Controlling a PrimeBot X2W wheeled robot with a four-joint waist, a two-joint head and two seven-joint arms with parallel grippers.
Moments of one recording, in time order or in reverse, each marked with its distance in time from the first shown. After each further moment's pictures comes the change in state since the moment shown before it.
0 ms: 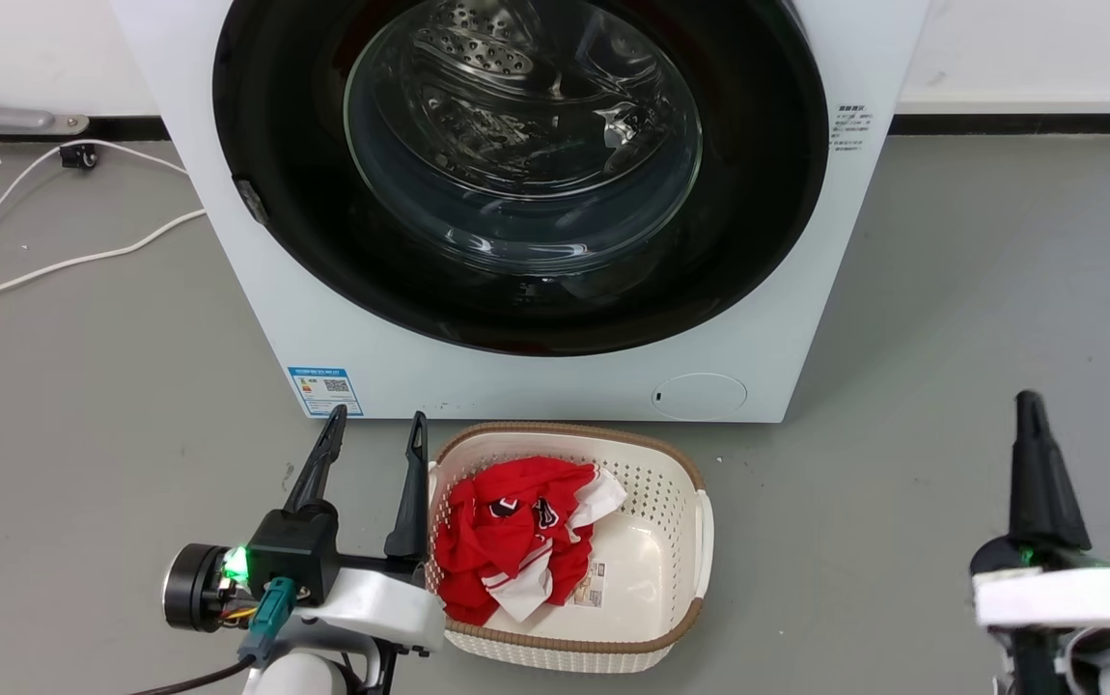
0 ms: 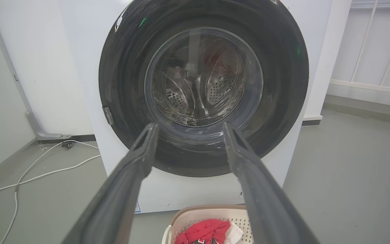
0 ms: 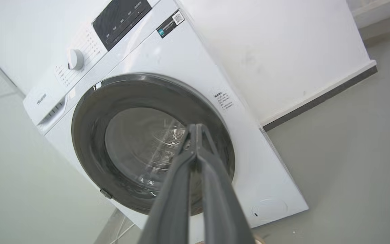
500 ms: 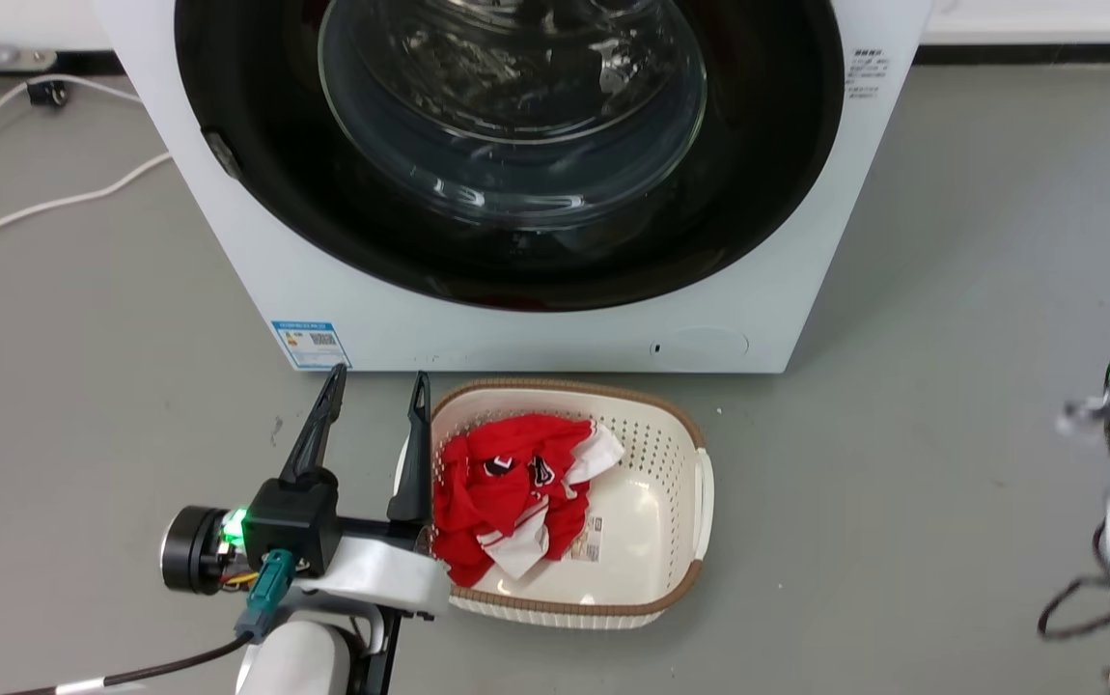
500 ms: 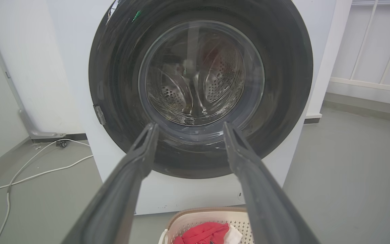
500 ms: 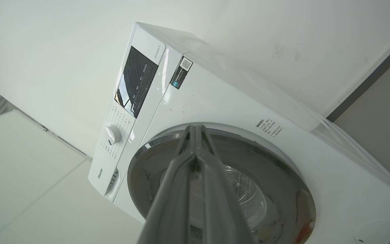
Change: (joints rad) left arm -0.043 0.000 -0.009 -0.028 -0.002 0.013 0.000; right arm -0.321 -0.051 -0.133 0.047 0.489 0.000 0.226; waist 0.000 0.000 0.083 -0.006
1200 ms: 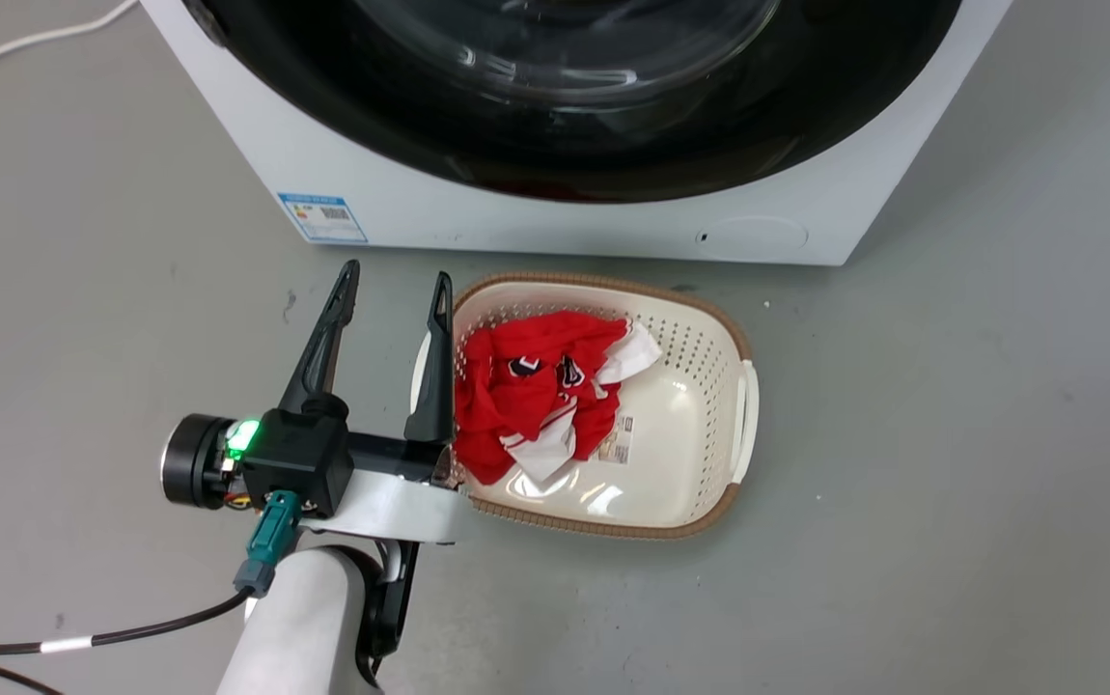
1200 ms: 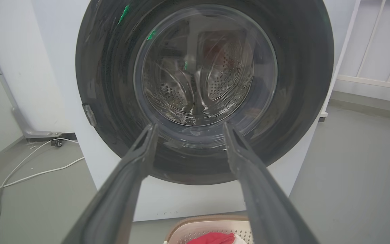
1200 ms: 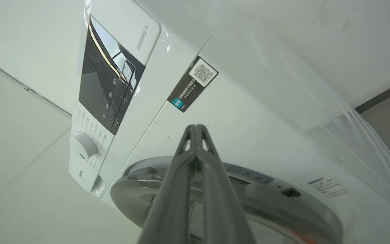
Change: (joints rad) left arm -0.118 0.000 -0.045 -0.075 -0.002 0.015 0.000; right arm -0.839 -0.169 -0.049 0.577 -0.097 0.000 0.373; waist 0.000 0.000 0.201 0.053
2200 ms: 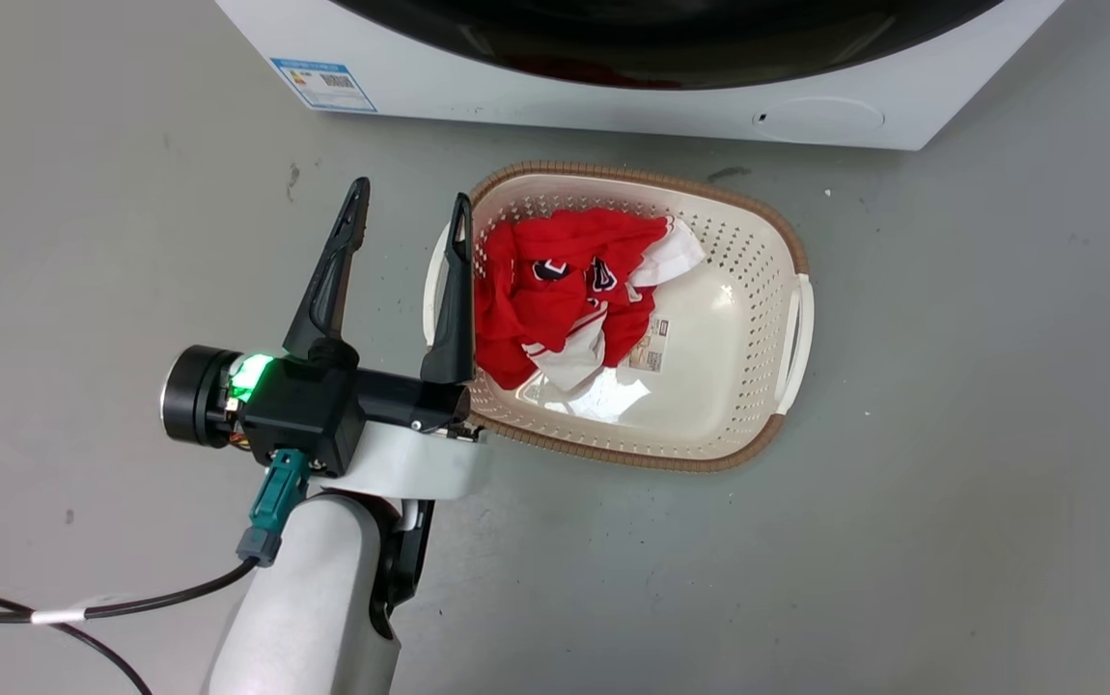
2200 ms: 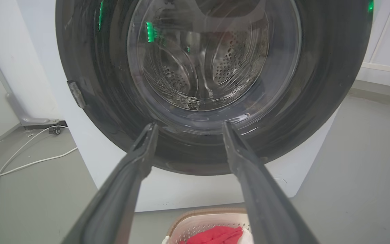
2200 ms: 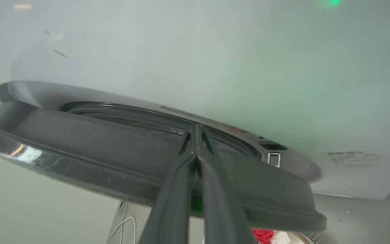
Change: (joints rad) left arm -0.096 0.000 -0.039 -0.048 -0.002 0.026 0.000; right arm -0.294 0.035 0.065 0.181 -0.300 0.000 0.352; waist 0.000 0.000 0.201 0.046
